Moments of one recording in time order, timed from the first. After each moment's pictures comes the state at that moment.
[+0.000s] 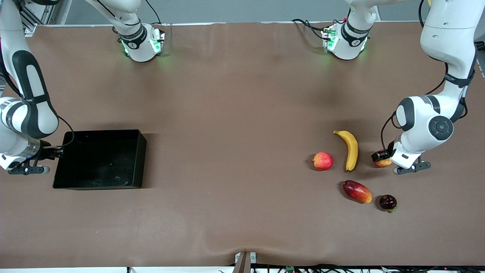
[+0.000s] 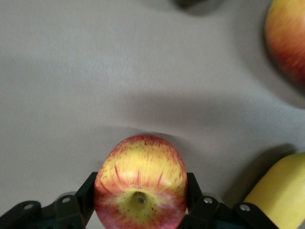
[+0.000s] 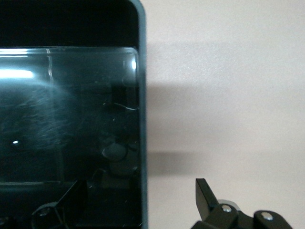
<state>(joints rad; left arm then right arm) 0.05 0.47 0.03 -2.02 0.04 2.52 -0.16 -0.36 0.54 -0.01 -1.82 -0.02 2.33 -0.38</state>
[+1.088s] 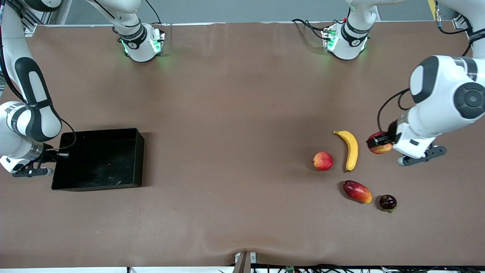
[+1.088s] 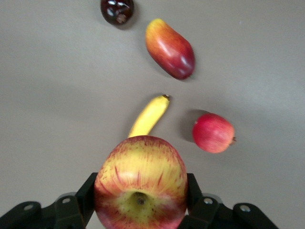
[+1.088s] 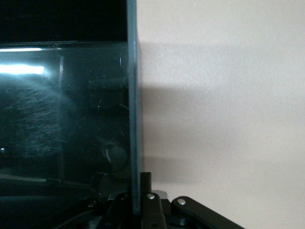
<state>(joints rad) 0.04 0.23 -0.21 -1.74 0.04 1.89 -0.49 -0.37 0.58 0.02 -1.79 -0.02 2.36 -0.43</state>
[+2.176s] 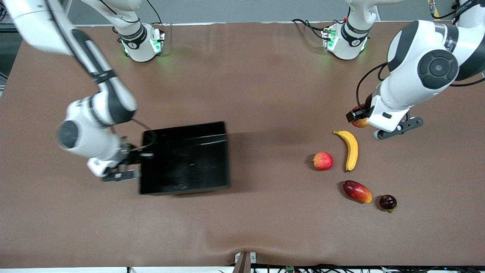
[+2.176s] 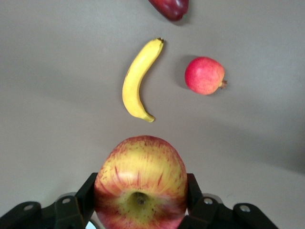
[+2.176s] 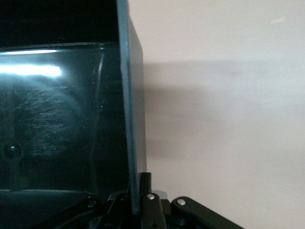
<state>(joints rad) 0.04 0.12 -0.35 -1.77 0.04 1.68 -0.63 -0.14 0.49 0.46 -1.78 -0.02 2.24 0.20</state>
